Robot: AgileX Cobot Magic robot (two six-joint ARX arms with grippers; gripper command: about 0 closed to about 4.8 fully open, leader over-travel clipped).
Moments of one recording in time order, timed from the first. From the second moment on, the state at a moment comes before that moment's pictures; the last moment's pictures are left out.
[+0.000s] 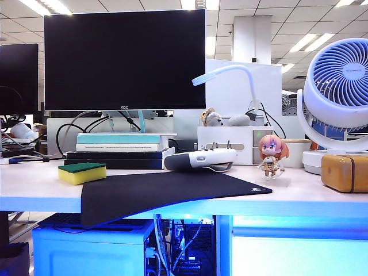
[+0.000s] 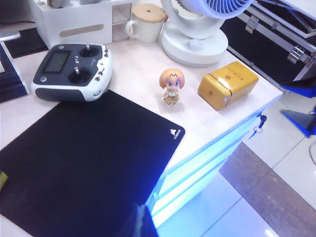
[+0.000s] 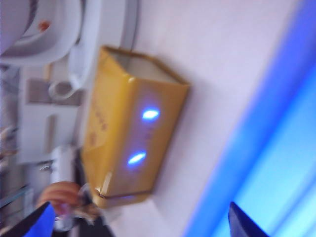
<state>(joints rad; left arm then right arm) -0.40 1.01 1.09 -0.50 0.39 0.05 -0.35 1.13 0.22 0.51 -0.29 1.18</state>
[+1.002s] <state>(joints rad) -0.40 1.01 1.09 -0.49 0.40 0.05 -0.66 1.78 0.22 1.16 -0.85 1.09</state>
